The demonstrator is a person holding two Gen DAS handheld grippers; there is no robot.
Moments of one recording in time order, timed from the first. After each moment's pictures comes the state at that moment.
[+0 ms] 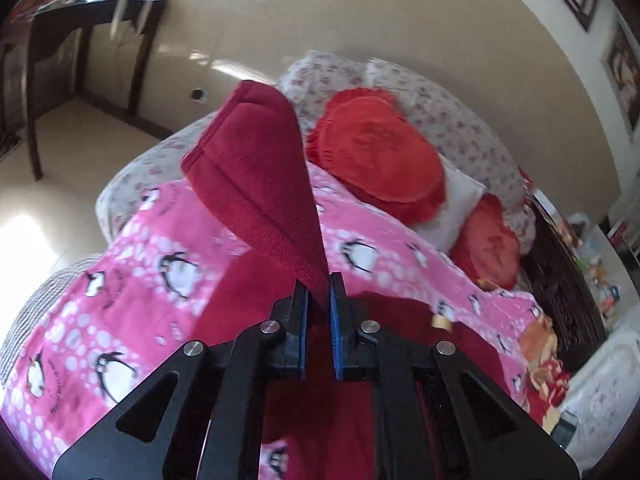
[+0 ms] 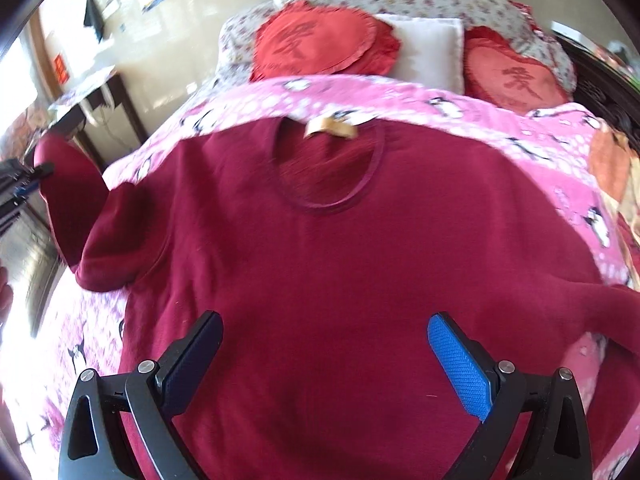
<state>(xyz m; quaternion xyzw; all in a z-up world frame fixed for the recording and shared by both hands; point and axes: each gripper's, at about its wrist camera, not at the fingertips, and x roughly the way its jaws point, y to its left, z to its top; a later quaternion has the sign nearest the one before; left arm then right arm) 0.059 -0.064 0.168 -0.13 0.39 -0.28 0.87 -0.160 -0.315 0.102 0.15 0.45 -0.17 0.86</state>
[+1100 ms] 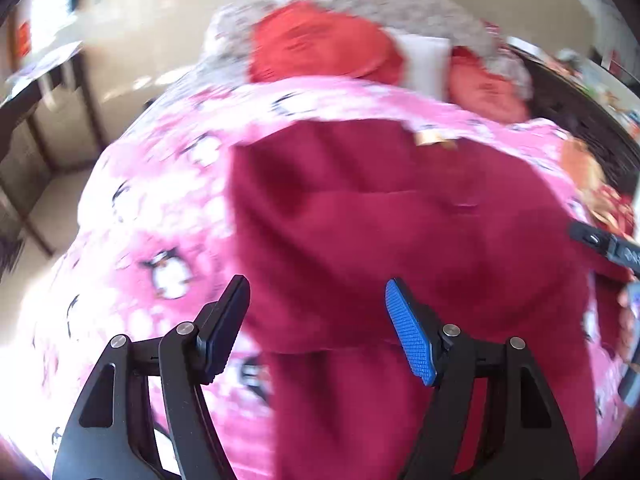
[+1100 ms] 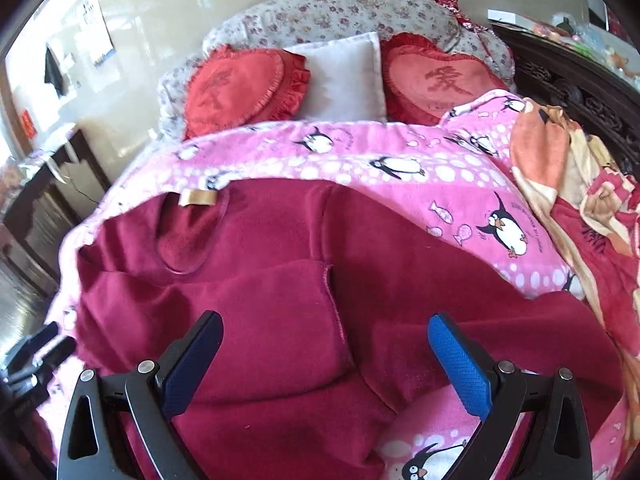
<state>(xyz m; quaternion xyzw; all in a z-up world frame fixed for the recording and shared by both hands) -0.026 -0.127 0.073 0.09 0.41 -0.29 0.86 -0.192 -0.408 0.113 0.16 0.42 -0.25 0.86</state>
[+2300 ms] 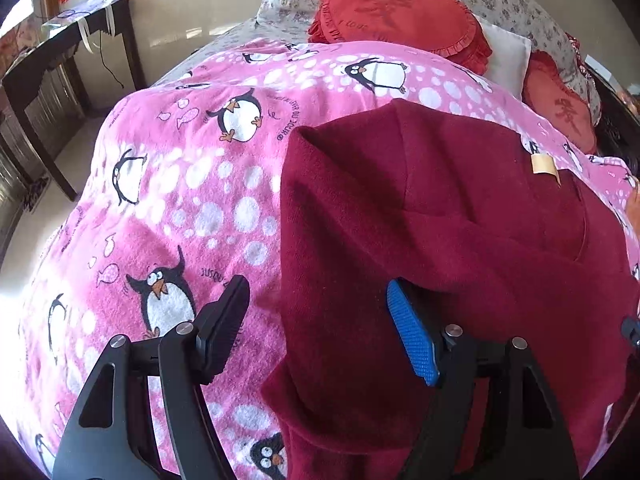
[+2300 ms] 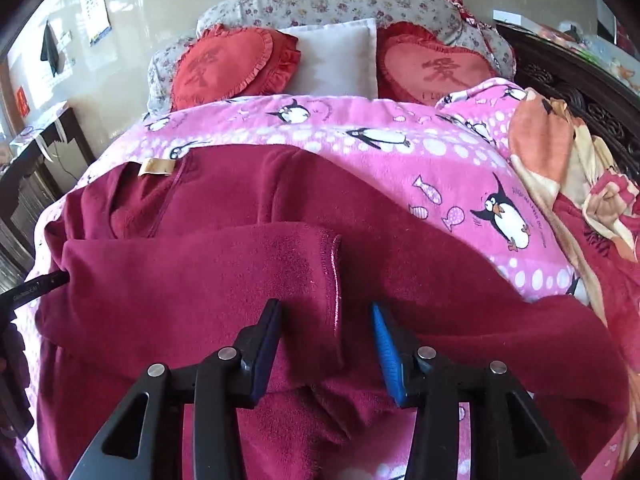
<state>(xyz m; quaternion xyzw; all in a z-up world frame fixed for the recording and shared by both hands) 0.041 -0.151 0.041 0.07 0.47 -0.20 0.86 -0.210 -0.431 0.088 0.17 0.43 -0.23 0.86</state>
